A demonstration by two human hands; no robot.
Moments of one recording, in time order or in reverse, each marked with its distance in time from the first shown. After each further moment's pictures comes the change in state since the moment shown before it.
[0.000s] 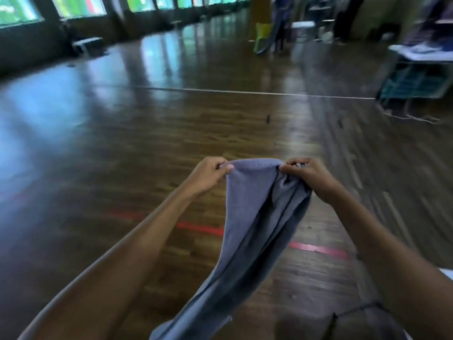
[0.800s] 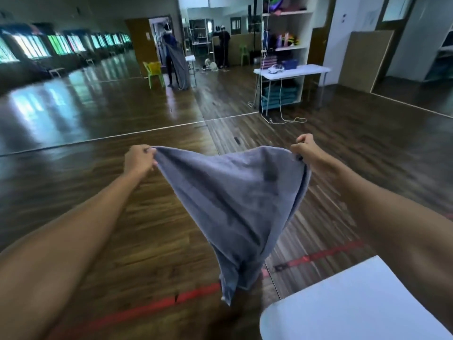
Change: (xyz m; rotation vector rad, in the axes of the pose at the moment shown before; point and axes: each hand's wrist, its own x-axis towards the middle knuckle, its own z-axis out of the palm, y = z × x) left_hand 0.338 0.244 0.249 0.139 0.288 -0.011; right_hand 0.029 0.124 -0.528 -0.104 0.689 0.235
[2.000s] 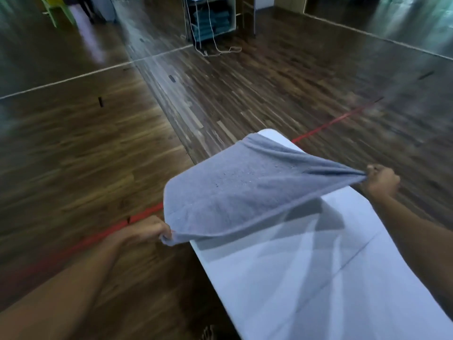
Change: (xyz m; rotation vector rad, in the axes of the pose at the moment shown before) left_hand -0.531 -0.021 0.115 0.228 -1.231 -0.146; right_hand -0.450 0.376 -0.374 -0.490 0.638 0.562
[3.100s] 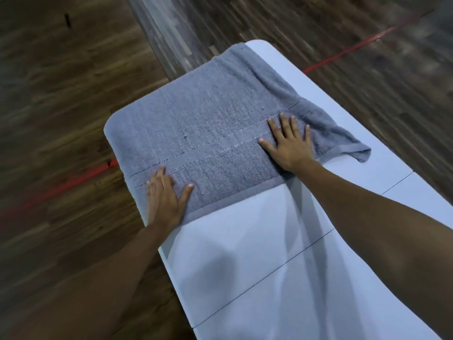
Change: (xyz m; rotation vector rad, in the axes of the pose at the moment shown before) left_hand 0.131 0.026 0.242 0.266 0.771 0.145; right_hand -0.016 0.056 0.204 -0.521 -0.577 -0.723
